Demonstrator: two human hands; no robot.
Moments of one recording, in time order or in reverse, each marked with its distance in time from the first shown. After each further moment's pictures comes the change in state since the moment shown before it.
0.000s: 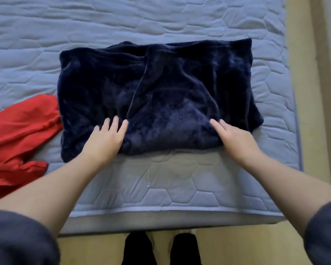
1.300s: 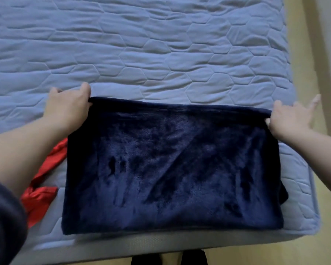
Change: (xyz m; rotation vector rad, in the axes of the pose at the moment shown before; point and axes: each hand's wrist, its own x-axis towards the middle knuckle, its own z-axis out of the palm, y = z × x) left_hand 0.065 -0.149 -0.035 -0.328 0.376 -0.271; right_hand 0.053 0.087 -0.067 -0.310 -0.113 0.585
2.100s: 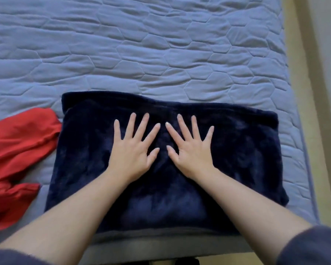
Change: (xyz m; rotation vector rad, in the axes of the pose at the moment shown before) left_hand -0.092 0.149 0.047 -0.082 -0.030 0.256; right_hand -0.115 -0.182 -0.011 0.530 0.246 -0.523
